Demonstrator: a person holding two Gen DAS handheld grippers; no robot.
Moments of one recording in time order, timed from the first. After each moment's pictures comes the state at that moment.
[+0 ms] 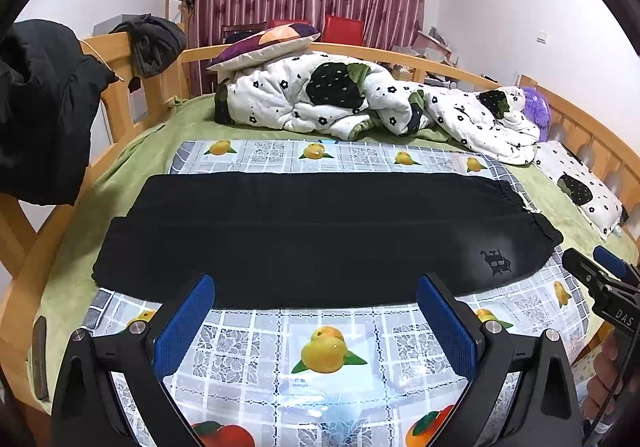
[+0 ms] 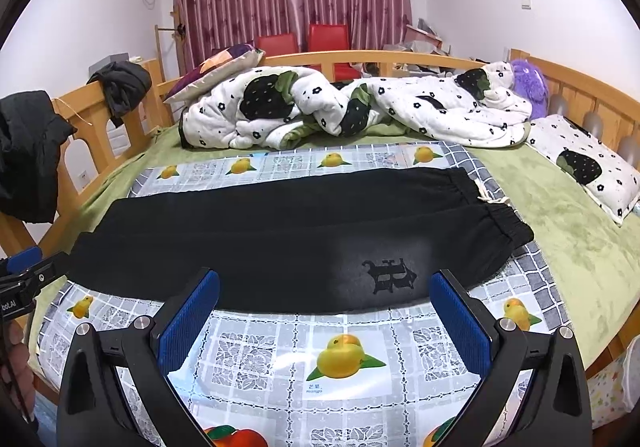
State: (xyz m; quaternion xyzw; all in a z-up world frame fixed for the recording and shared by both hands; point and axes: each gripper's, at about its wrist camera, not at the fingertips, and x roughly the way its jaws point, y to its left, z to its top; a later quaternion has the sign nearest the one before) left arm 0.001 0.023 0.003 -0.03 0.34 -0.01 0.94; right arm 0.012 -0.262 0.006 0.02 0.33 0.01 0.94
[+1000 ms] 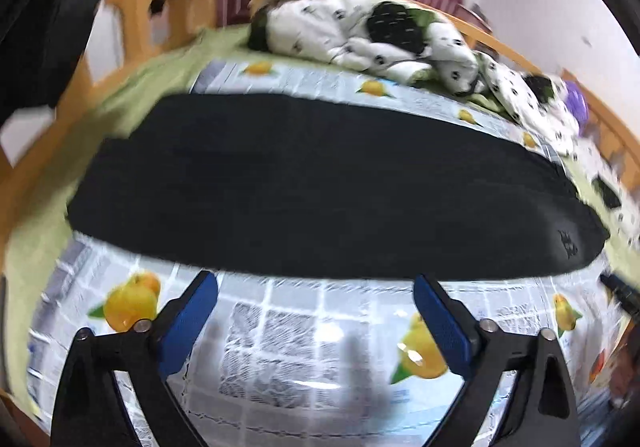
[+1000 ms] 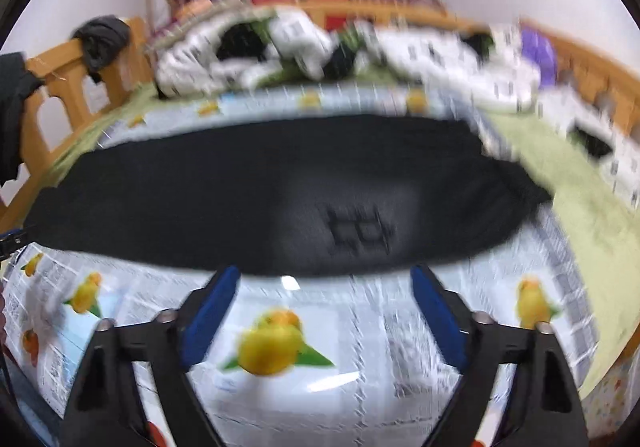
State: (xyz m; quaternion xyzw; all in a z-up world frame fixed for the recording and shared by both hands) left arm 0.061 0.118 -0.116 -0.10 0.41 0.02 0.91; right arm 0.063 -0.323 -0.105 0.01 0.41 0.00 0.91
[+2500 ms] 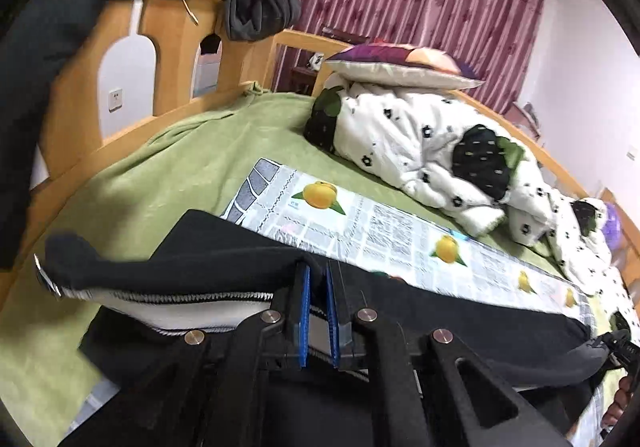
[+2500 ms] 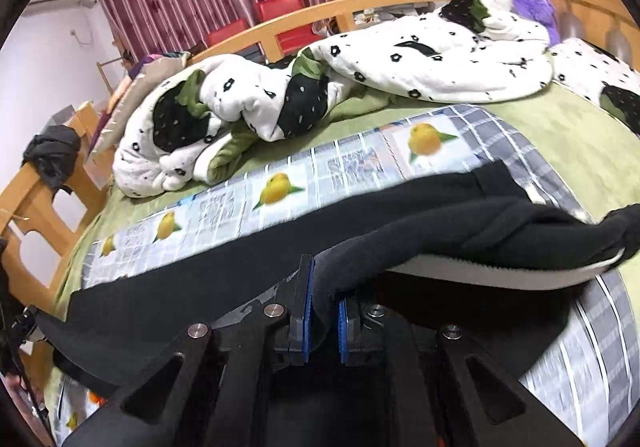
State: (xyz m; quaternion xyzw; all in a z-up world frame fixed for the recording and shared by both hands) left arm 0.245 0.220 -0.067 -0.18 0.30 0.10 0.93; right arm 0.295 -0.373 -0.078 0.15 0.38 0.00 0.91
